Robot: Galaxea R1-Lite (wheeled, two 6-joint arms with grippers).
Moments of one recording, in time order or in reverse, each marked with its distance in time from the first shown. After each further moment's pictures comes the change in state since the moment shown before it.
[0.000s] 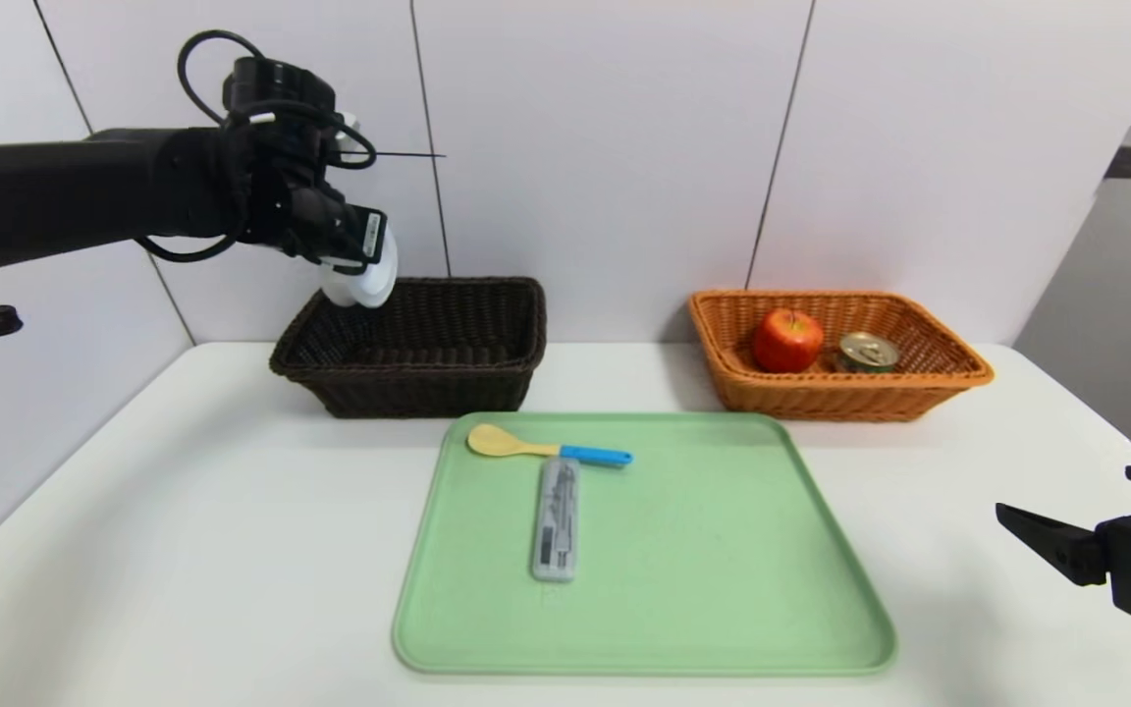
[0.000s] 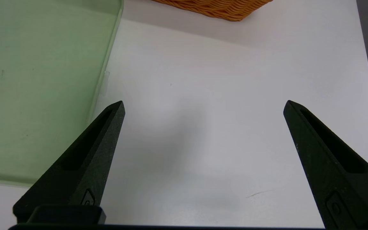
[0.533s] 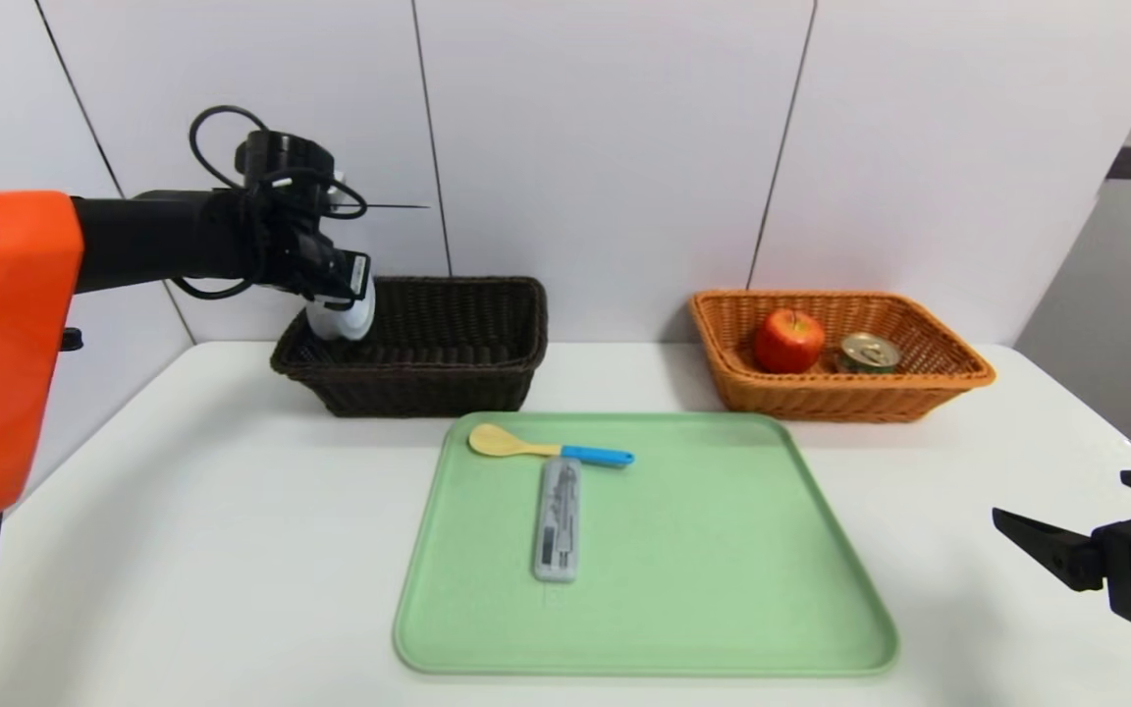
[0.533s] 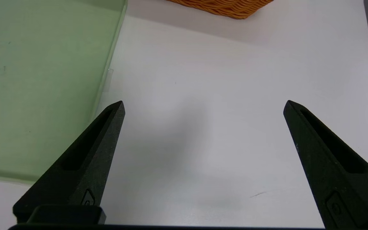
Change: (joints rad) left arm 0.070 0.114 0.009 -0.043 -0.001 -0.011; right arm 0.000 0.004 0.006 0.000 0.008 0.001
